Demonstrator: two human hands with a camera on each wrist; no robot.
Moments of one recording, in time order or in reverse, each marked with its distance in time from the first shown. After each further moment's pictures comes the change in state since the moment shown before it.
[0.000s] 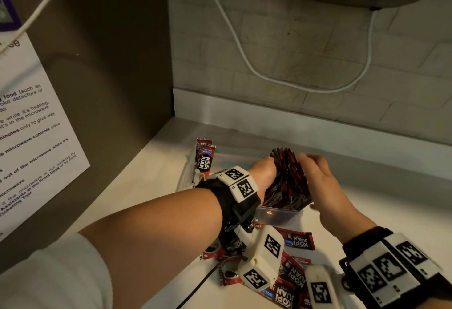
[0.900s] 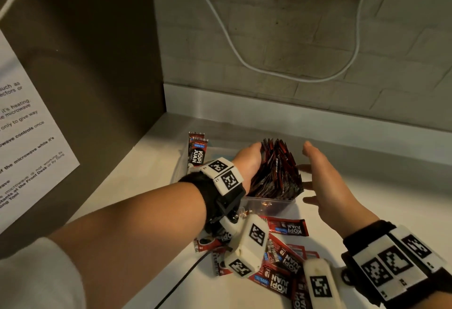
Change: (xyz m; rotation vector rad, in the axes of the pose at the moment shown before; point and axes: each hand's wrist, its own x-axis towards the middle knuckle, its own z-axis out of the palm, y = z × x) left_hand -0.038 0.006 -0.012 0.065 0.020 0.122; right_hand -0.011 0.002 -0.013 0.058 -0.002 0.103
